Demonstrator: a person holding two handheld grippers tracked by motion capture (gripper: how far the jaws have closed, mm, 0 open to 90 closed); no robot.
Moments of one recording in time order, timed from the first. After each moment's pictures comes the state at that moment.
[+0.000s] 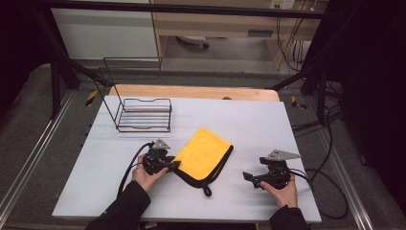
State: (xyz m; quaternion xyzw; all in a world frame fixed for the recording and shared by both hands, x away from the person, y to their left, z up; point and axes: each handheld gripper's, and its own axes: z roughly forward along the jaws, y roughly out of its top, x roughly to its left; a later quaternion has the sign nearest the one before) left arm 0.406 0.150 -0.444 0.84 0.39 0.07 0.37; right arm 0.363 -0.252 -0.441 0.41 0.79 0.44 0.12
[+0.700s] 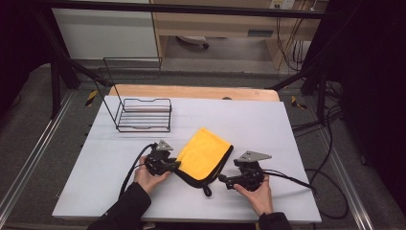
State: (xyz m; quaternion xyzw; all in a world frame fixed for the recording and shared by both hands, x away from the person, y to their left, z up) left arm 0.402 0.142 -0.443 0.85 0.39 0.09 0.35; right arm 0.357 -0.169 -0.438 0.40 0.80 0.44 0.10
